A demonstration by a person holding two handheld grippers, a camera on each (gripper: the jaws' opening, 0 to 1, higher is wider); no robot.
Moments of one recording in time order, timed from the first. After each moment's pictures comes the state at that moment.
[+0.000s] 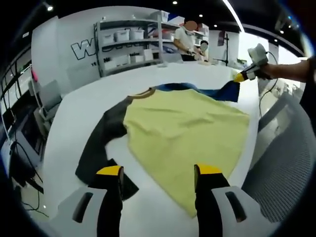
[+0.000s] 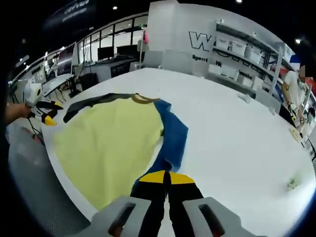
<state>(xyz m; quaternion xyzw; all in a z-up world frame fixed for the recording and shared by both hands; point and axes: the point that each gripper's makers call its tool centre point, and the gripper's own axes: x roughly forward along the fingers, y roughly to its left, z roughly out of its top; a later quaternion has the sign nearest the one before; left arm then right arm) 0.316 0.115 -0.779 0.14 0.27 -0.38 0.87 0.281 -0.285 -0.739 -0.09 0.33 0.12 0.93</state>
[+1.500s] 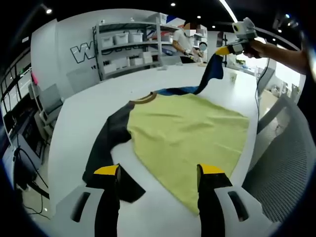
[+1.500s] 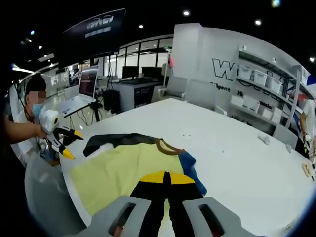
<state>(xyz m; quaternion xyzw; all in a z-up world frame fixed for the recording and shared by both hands) 0.319 0.122 -0.763 0.15 0.26 -0.38 0.87 0.348 -0.199 -0.637 -0.10 0.23 0.22 0.94</state>
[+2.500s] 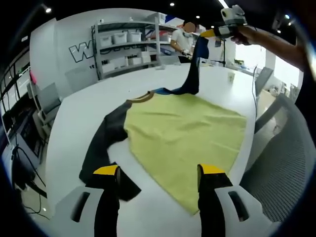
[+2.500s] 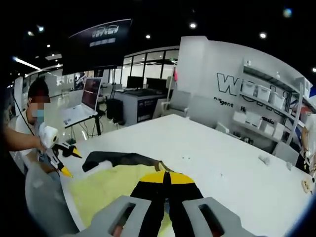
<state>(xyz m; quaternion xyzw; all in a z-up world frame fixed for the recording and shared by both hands) 0.314 0.118 -0.766 0.14 0.27 -0.39 0.87 0.387 -0.180 -0.579 -0.11 0.17 0.24 0.95</state>
